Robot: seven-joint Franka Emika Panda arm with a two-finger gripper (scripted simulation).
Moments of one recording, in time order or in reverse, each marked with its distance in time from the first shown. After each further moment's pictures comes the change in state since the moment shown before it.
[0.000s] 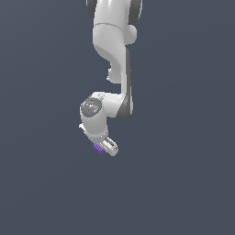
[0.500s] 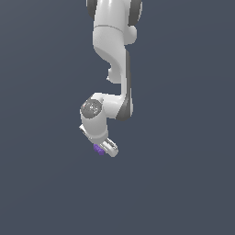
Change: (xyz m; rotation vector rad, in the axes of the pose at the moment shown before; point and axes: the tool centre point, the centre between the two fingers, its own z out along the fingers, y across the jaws) arm 0.002 -0.002 0.005 0.001 0.001 -0.001
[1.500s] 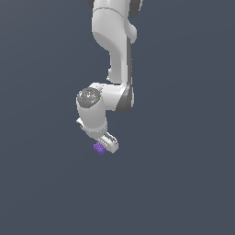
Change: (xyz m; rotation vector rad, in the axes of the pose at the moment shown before) arm 0.000 0.000 -0.047 0.000 0.000 -0.005
